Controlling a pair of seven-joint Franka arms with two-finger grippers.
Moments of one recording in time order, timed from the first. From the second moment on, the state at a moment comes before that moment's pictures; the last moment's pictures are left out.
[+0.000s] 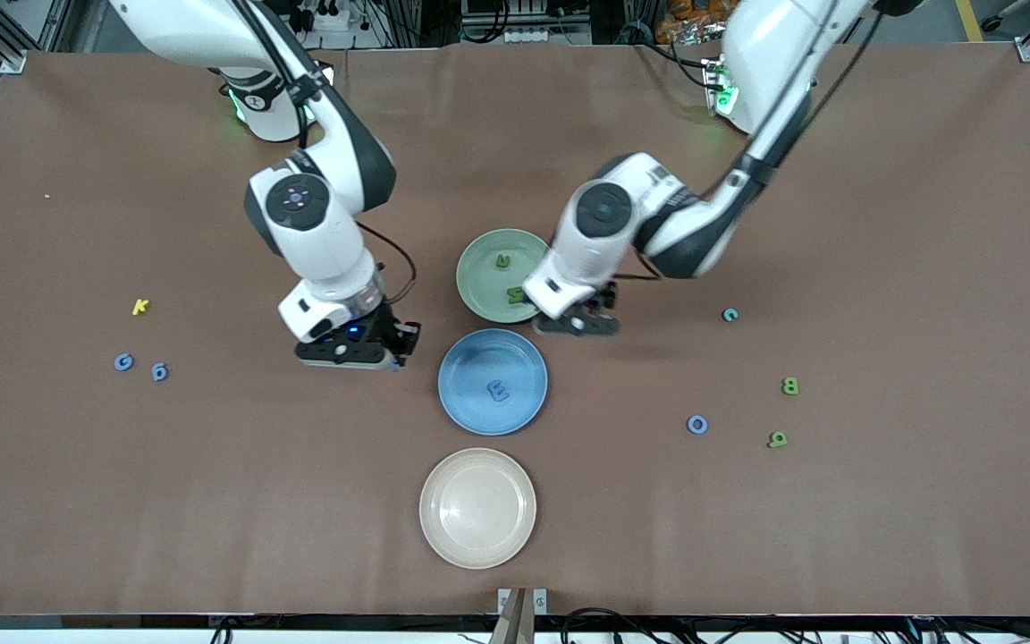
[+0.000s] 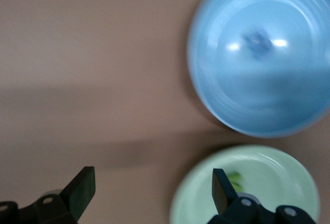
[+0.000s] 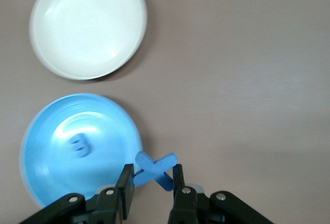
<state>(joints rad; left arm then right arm) -0.34 0.56 -0.40 -1.73 0.17 2.28 -0.74 0.38 0.39 0.14 -1.83 -0.15 2.44 0.70</state>
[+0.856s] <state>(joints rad) 0.13 0.58 -0.40 -1.73 0.37 2.27 -0.19 0.54 0.69 0.13 -1.54 -0.18 2.45 0.76</state>
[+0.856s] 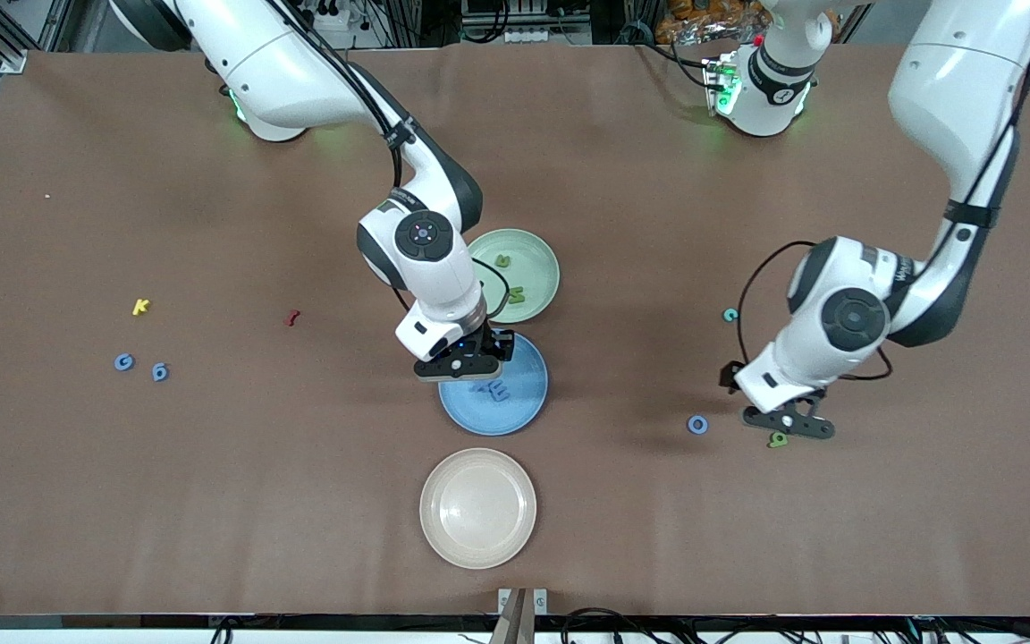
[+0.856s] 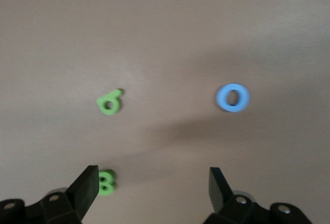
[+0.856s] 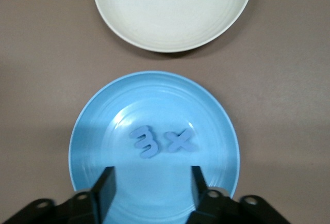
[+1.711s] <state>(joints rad) 0.28 0.74 -0.40 -1.67 0.38 2.43 0.67 0.21 0.55 0.10 -1.73 -0.19 2.38 0.51</state>
